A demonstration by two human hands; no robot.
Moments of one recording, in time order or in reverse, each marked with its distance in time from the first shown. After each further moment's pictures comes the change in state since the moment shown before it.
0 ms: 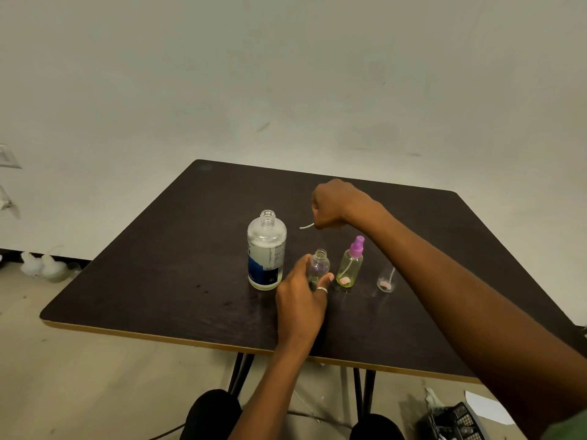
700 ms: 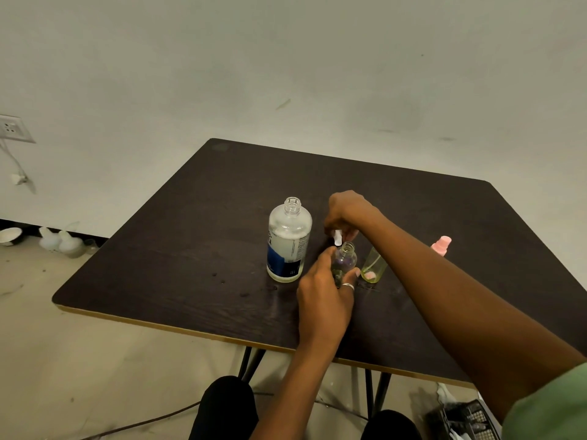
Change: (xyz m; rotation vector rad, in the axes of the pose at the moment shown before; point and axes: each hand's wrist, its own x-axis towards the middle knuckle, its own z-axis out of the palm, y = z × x) left_hand 0.001 -0.005 0.005 -0.032 -0.009 -0.009; right_hand 0.047 -0.012 0.056 0.243 -0.229 0.289
